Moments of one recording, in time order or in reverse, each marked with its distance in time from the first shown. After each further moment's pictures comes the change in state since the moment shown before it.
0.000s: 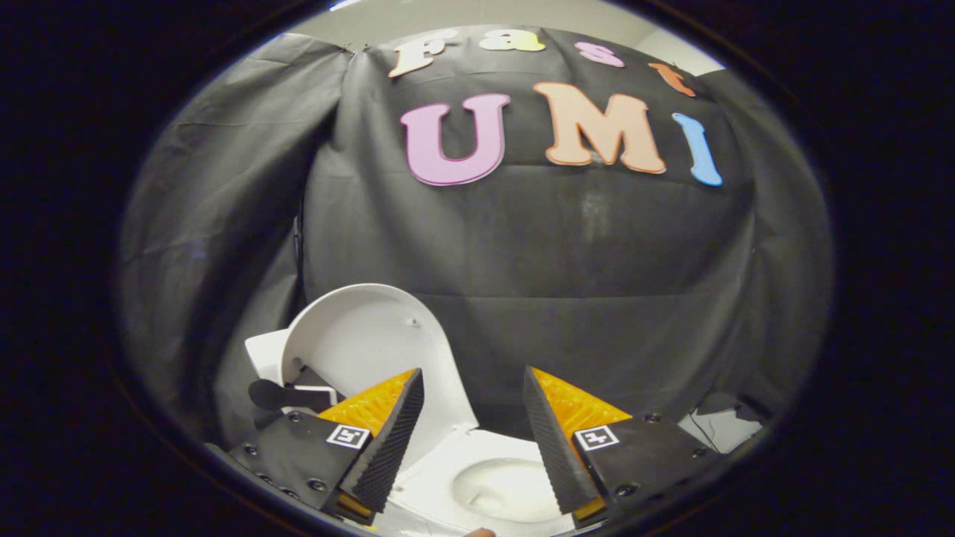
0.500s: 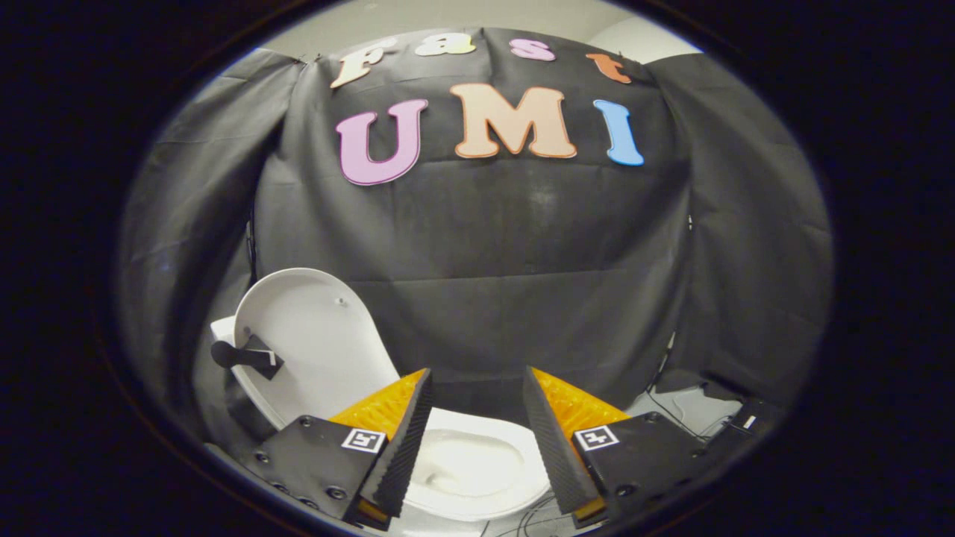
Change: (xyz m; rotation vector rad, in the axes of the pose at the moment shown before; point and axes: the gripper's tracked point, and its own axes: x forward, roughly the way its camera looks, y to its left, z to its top) arm -0.080 -0.109 -0.038 0.040 0.037 -0.163
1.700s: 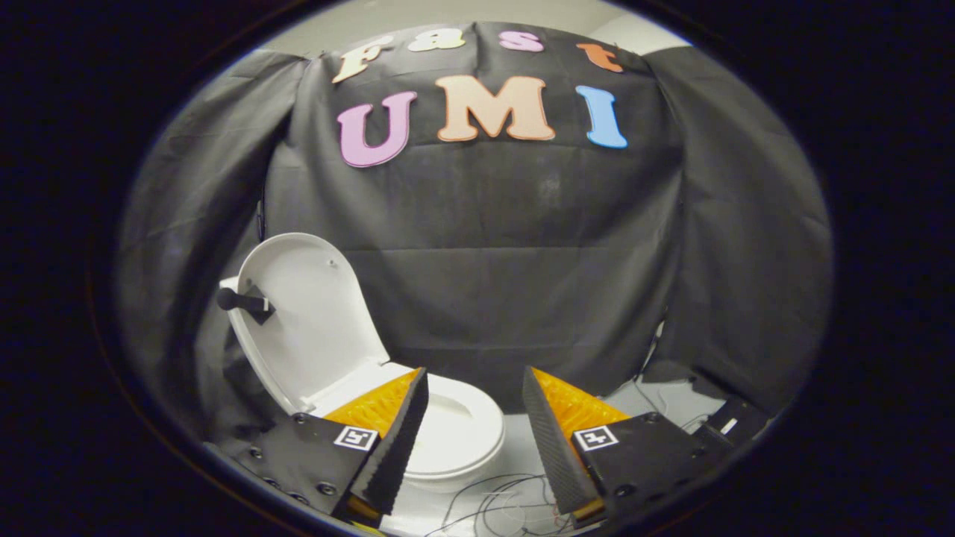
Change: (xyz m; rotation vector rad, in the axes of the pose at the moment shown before) arm -0.055 -0.093 -0.060 0.021 0.111 0.048
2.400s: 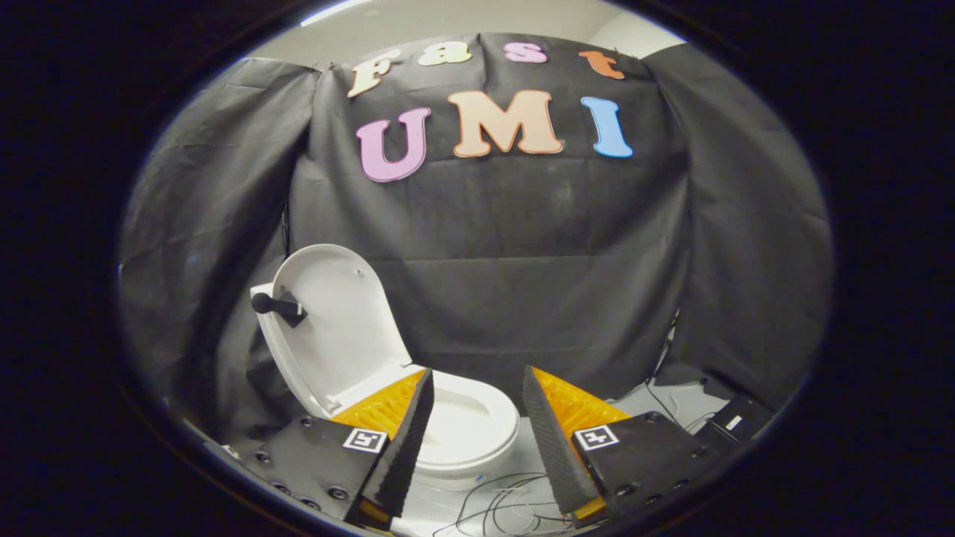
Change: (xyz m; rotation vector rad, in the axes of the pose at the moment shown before) arm -0.052 0.014 0.021 -0.040 -0.121 0.071
